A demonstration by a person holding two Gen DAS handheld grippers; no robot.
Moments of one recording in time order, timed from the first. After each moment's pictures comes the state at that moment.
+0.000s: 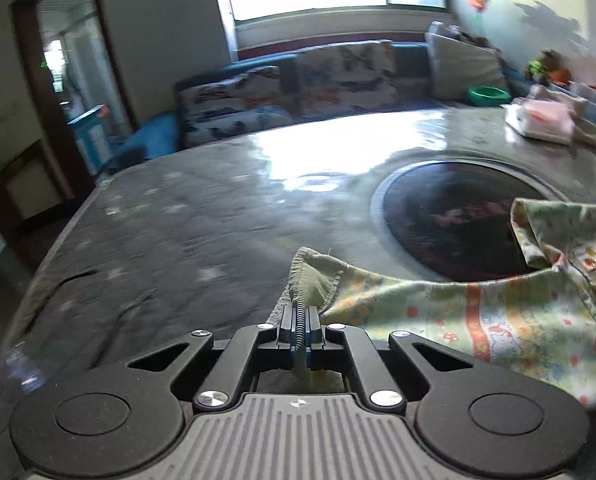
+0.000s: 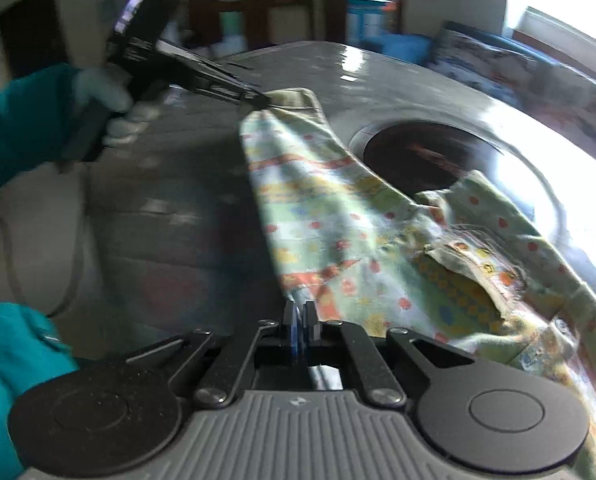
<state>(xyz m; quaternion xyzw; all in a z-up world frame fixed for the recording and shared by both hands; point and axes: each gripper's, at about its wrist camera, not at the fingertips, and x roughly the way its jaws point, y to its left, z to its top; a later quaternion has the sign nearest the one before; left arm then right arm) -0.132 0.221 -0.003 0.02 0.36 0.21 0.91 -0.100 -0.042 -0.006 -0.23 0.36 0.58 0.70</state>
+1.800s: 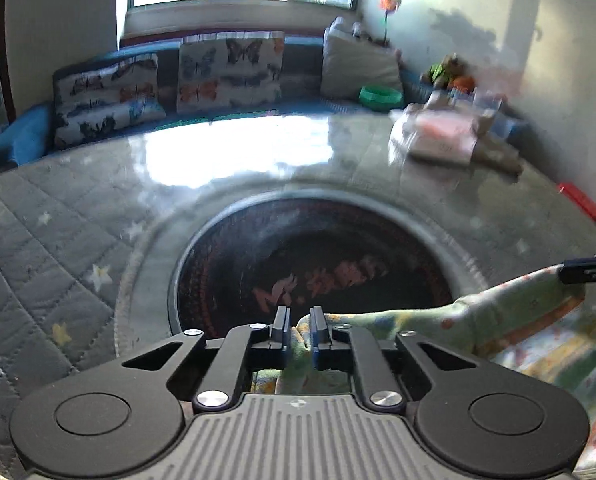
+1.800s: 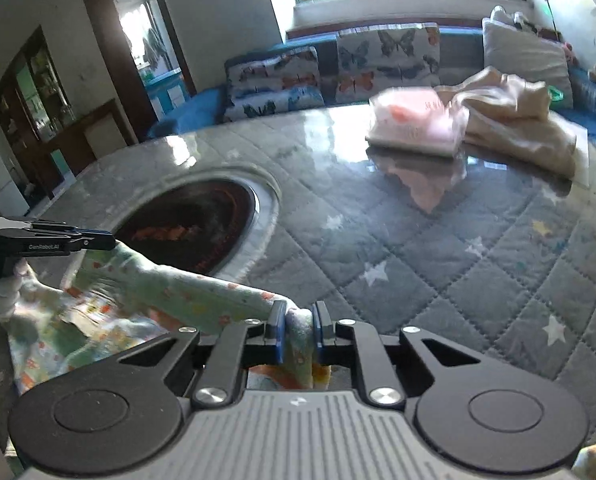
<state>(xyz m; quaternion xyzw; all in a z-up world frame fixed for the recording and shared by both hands) -0.011 0.165 -0.001 -0.06 0.35 0.00 0.94 0.070 -0.180 -0.007 -0.02 0.37 0.35 0.86</state>
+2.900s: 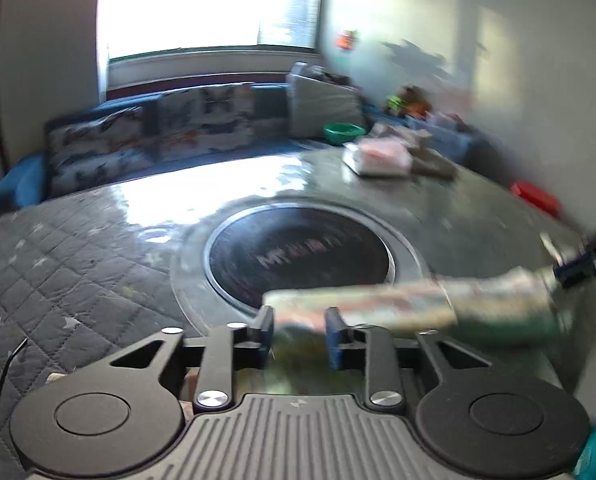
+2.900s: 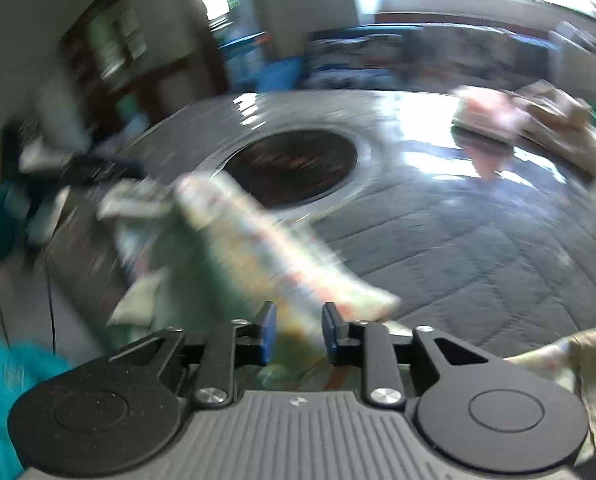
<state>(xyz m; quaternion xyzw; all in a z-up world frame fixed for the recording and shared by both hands) -0.120 0.171 0.032 -0.04 0.30 -0.02 0.95 -0.028 -0.215 0.024 -0.05 0.40 0.41 0.82</state>
